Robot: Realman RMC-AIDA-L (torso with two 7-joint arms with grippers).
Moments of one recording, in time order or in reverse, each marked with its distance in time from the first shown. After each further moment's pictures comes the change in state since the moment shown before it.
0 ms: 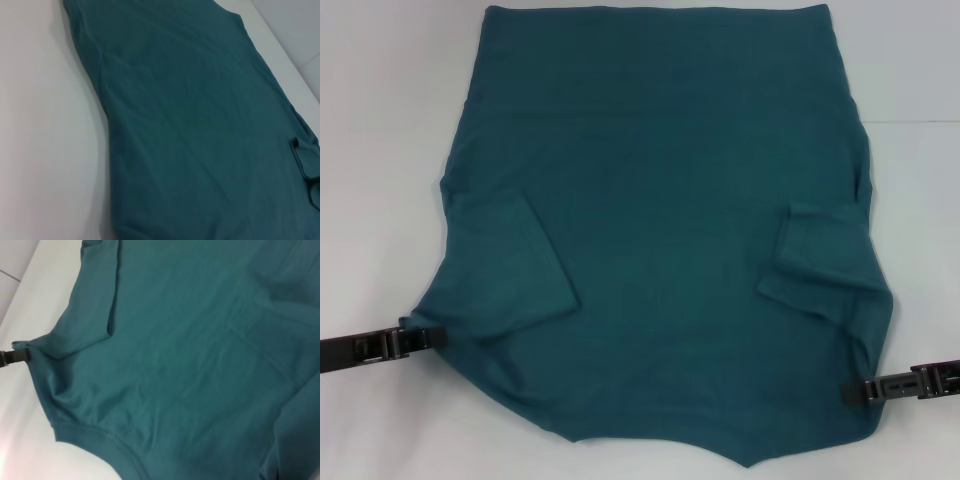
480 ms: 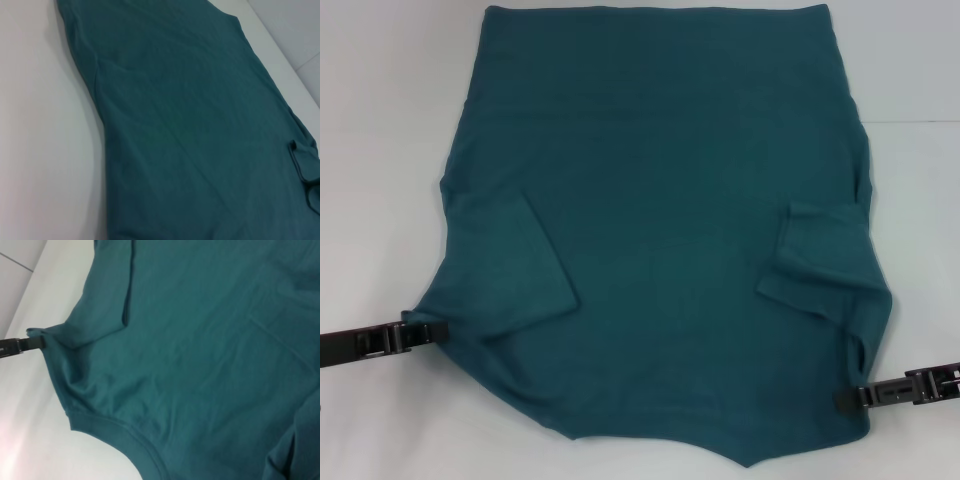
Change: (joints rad) left arm -0.010 0.002 -0.001 -0.002 -0.001 -0.001 -0.002; right arm 0.012 0.001 -0.010 0.002 -0.001 -0.035 0.008
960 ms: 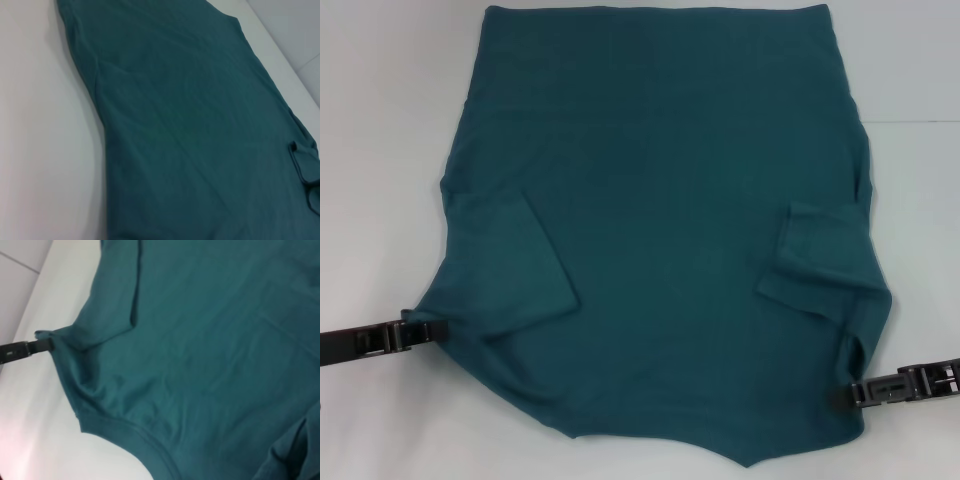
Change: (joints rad) left arm -0.002 0.001 -0.001 0.000 0.000 -0.001 0.000; right arm 0.012 0.006 0.000 0.001 0.000 -0.014 0.048
